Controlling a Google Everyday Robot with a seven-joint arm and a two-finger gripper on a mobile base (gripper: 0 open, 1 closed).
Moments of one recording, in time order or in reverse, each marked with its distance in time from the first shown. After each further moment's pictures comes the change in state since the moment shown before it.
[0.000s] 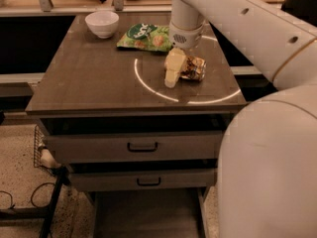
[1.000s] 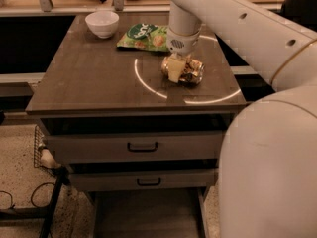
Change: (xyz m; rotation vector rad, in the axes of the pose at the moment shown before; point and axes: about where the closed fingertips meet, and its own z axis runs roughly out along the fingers) arm -0.006 0.005 0.015 -0.017 -0.021 -0.031
